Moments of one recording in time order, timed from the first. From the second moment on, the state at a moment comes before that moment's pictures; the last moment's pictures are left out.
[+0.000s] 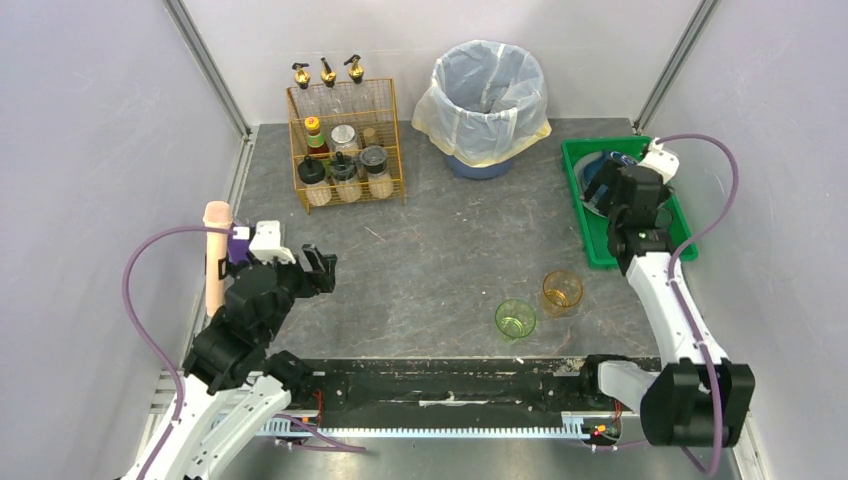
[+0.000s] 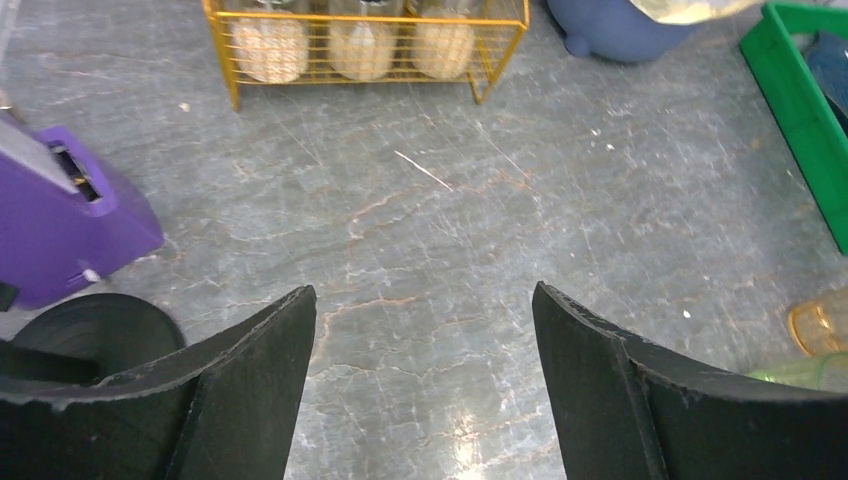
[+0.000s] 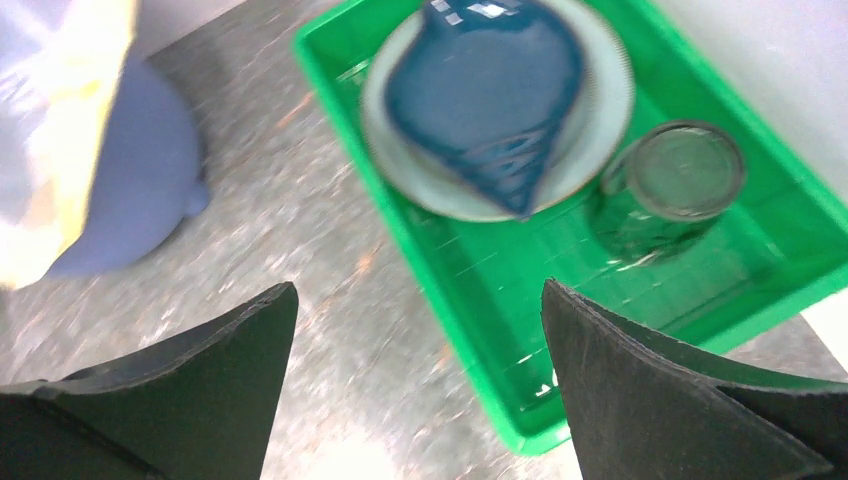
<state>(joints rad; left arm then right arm) -0.53 0.38 0.73 -0.65 -0.36 -0.34 -0.06 1.14 0.89 -0.19 0.33 0.36</state>
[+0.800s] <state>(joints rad) -0.92 0.98 0.90 -0.49 -0.13 -0.56 0.24 0.64 0.41 -0.06 0.22 0.33</state>
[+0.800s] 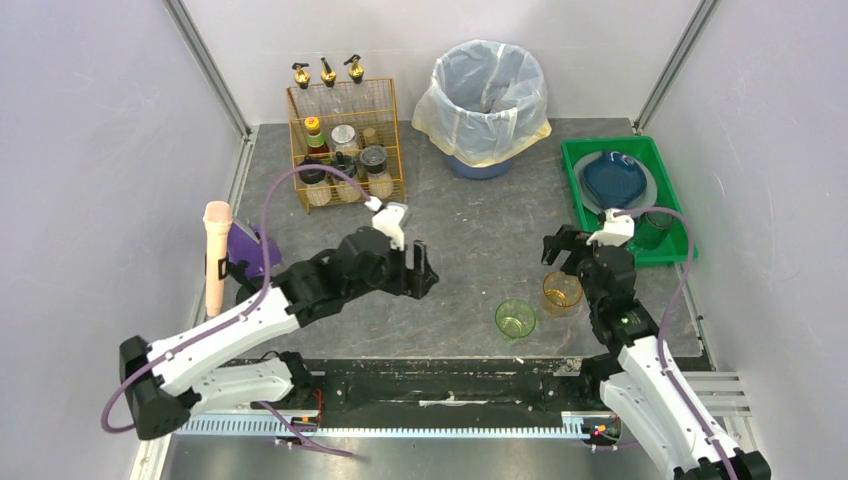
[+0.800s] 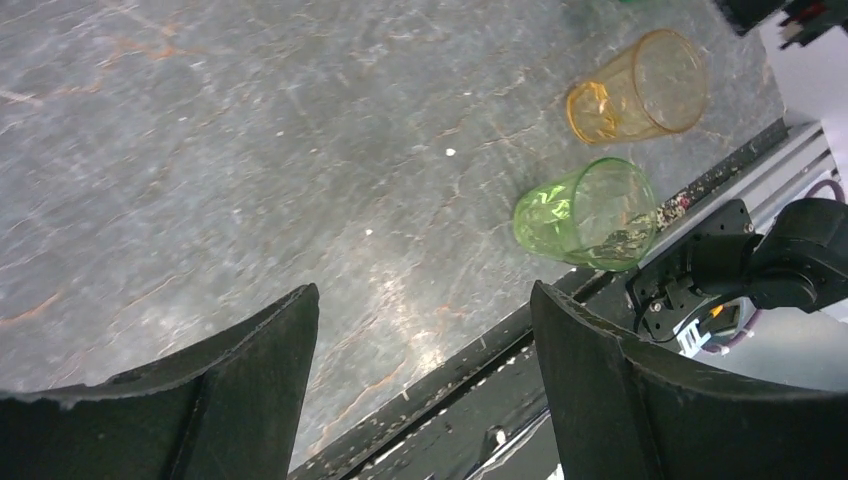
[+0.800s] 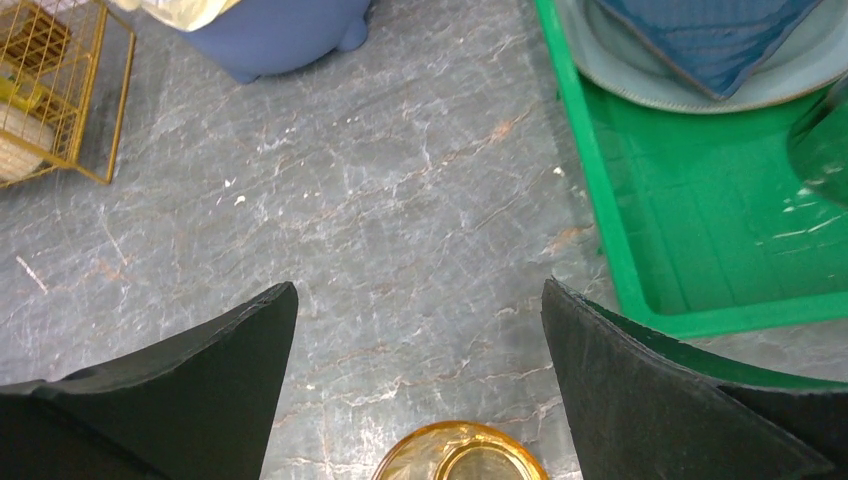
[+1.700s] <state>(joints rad) -1.26 1.81 1.32 -0.39 -0.30 -0.58 0.24 0.28 0.20 0.04 0.15 0.38</state>
